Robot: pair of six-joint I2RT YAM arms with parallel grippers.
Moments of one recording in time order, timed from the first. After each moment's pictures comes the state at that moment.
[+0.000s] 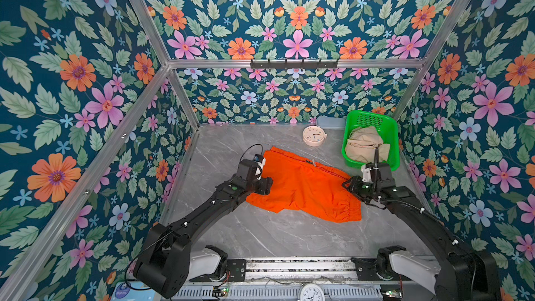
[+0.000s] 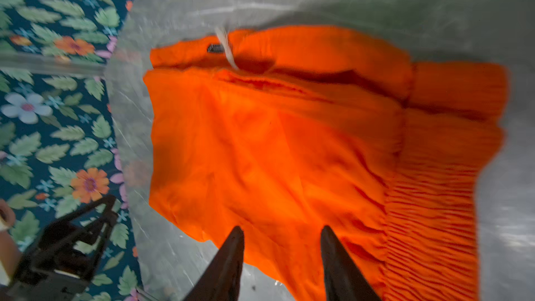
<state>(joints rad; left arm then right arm) -0.54 1.27 0.76 -0.22 0.09 -0.15 0.09 1.07 0.68 -0.48 -0.37 0.73</state>
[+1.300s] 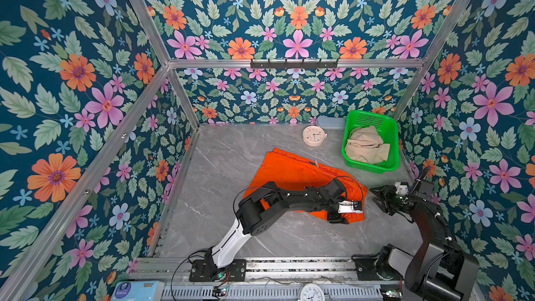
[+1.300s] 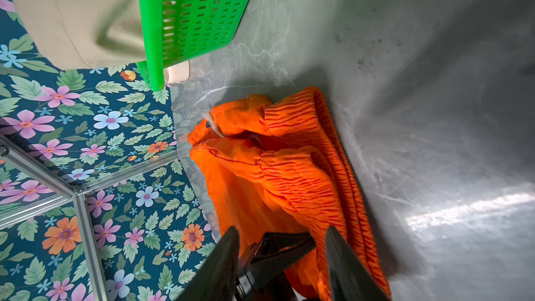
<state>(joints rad) -1.14 2.22 1.44 -0.06 0.40 0.52 -0.52 1.10 0.53 -0.49 -0.78 0.67</state>
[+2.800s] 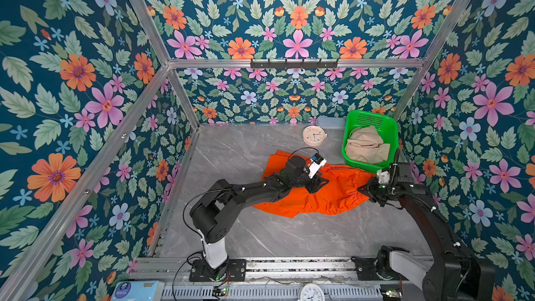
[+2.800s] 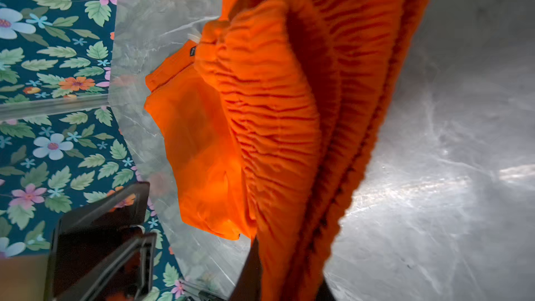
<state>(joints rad) -0.83 1.77 1.04 0.30 0.35 -0.15 -0.10 1.08 0.79 -0.76 -0.49 0.64</state>
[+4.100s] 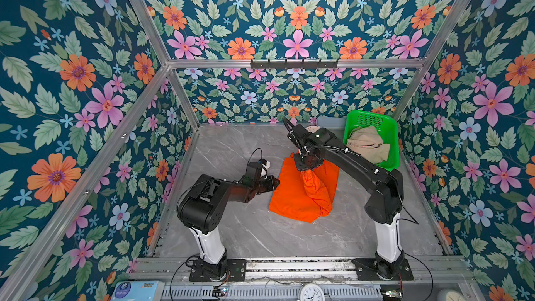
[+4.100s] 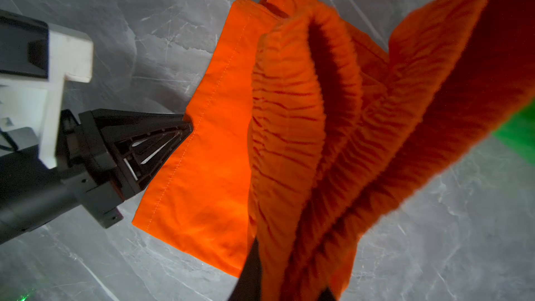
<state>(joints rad) -0.44 1.79 0.69 0.37 0.39 -0.58 0.72 2.05 2.02 -1.27 0.14 0.46</state>
